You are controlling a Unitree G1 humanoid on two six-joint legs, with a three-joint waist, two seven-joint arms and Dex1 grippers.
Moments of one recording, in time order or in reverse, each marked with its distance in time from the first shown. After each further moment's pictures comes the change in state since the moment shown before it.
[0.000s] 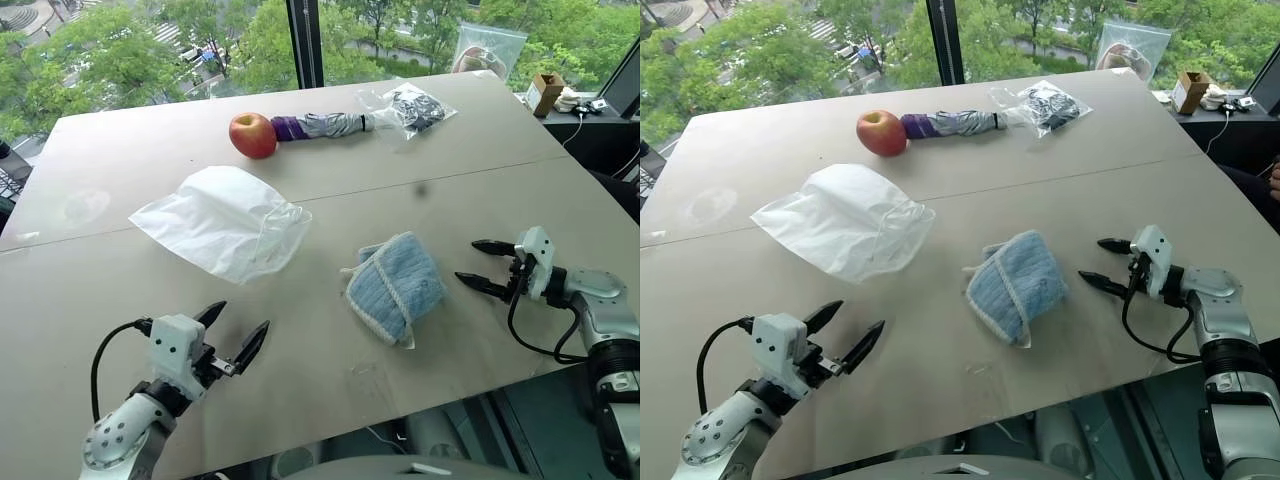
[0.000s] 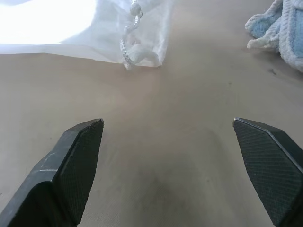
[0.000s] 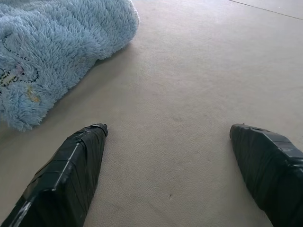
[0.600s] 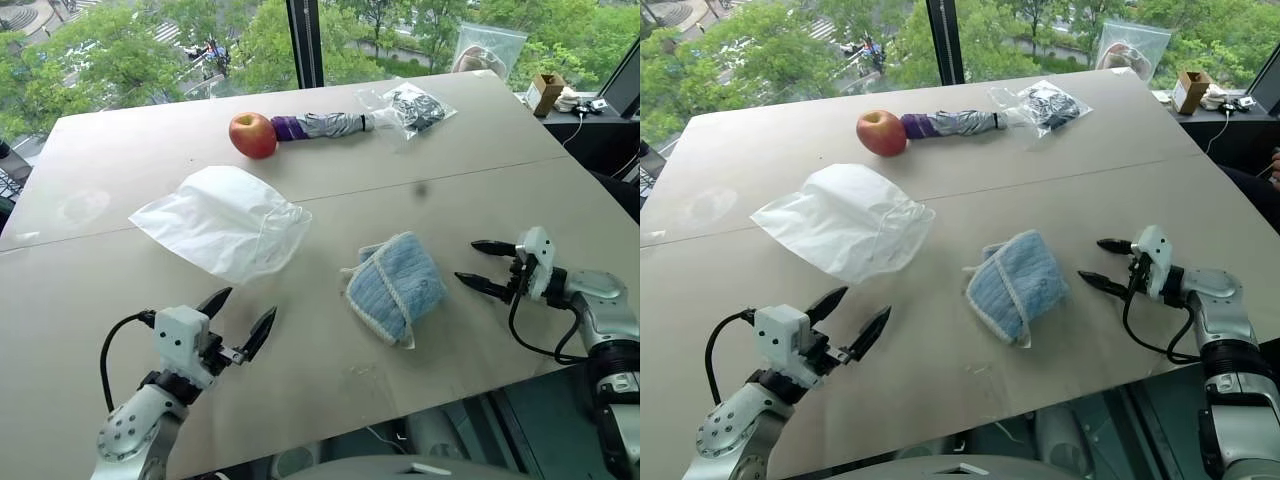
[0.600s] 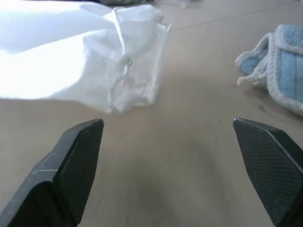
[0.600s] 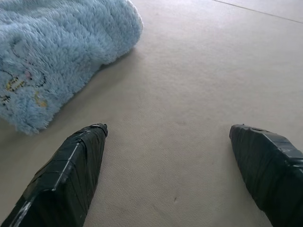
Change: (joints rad) left arm -0.077 -0.049 -0.056 -0.053 0.007 -0.046 0.044; right arm 0.012 0.001 -0.001 -0.056 0.048 0.031 0.032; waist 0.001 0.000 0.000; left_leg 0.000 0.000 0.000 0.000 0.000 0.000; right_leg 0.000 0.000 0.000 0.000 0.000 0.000
